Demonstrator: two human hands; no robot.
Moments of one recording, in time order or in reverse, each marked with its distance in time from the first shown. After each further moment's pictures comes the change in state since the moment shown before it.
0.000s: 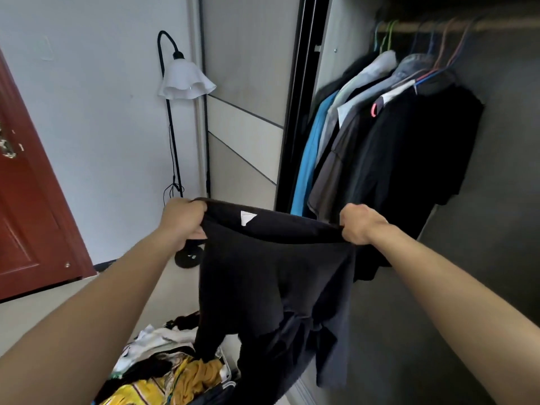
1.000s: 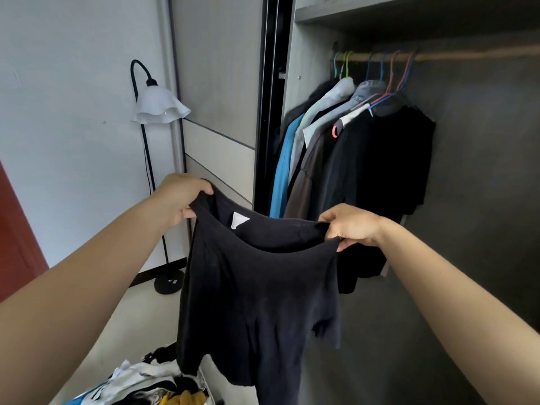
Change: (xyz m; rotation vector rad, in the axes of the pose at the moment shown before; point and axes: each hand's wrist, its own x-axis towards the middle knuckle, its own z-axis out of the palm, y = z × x) left_hand -0.017 0.096 0.028 -0.115 -0.198 0.029; right_hand -0.019 0.034 -0.042 0.687 -0.201 -0.121
